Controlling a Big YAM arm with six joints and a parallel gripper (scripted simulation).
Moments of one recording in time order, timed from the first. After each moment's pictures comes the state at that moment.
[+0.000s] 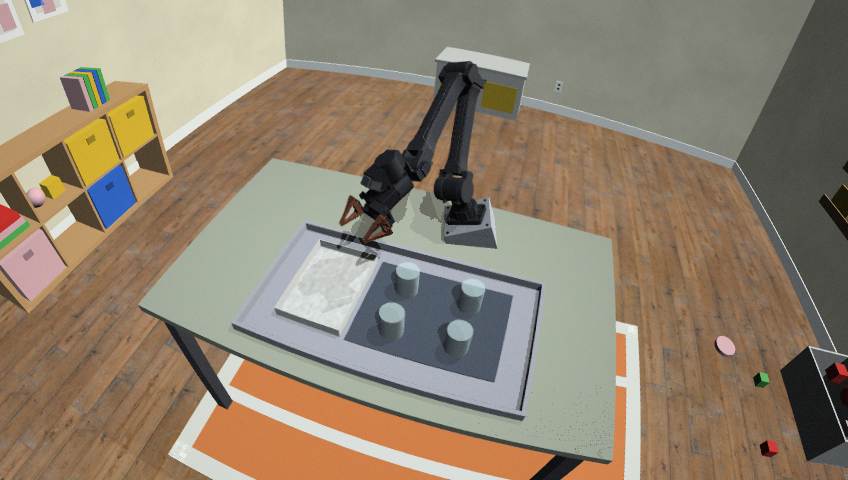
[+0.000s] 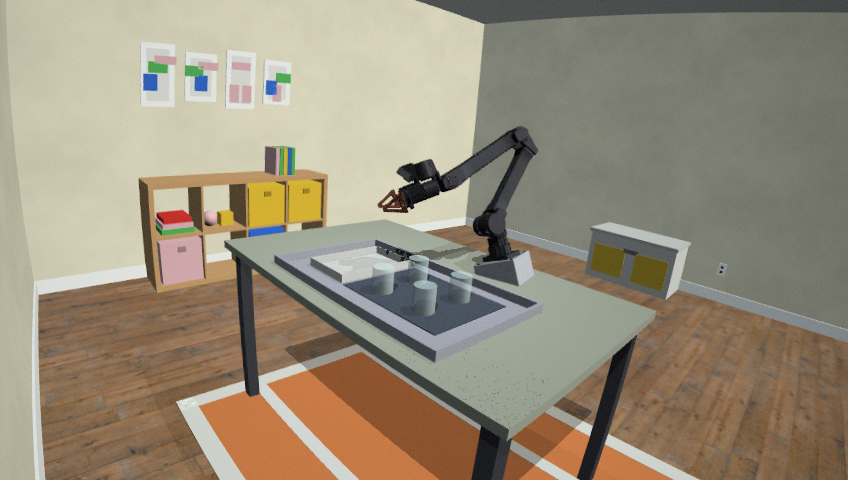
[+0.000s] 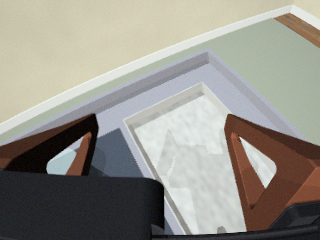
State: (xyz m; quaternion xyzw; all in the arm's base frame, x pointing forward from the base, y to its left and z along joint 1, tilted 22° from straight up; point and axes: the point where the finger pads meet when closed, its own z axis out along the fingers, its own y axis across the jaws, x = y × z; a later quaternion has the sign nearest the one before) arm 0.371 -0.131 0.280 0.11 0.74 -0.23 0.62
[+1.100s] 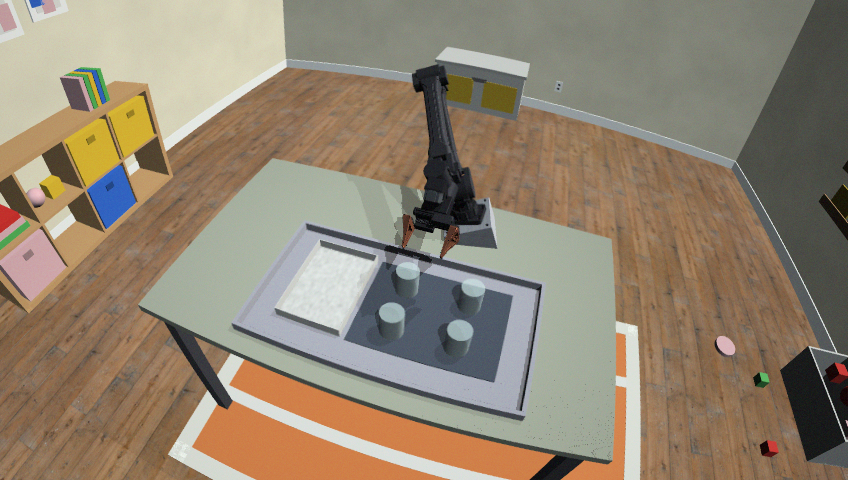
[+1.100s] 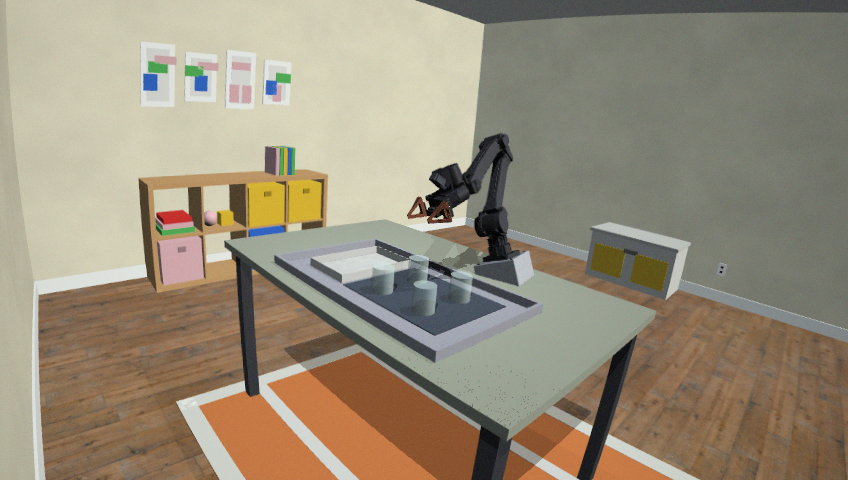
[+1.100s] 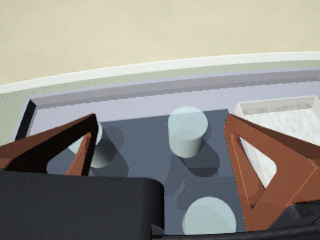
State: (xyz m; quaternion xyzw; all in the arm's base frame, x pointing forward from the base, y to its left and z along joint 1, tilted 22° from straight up) arm 0.369 0.041 0.216 -0.07 0.79 -0.13 0.60
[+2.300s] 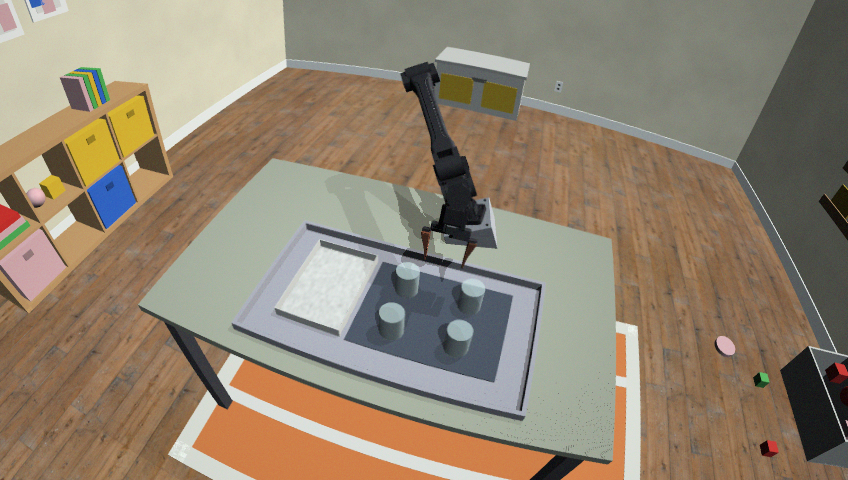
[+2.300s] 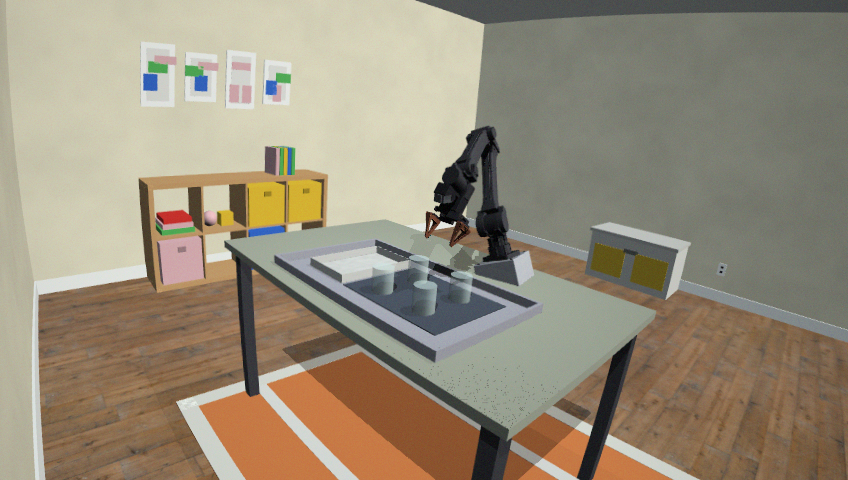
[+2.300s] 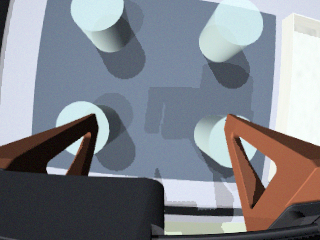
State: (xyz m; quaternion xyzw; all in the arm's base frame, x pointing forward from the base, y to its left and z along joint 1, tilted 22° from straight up) arm 0.330 0.061 0.138 -0.13 0.92 -0.18 0.32
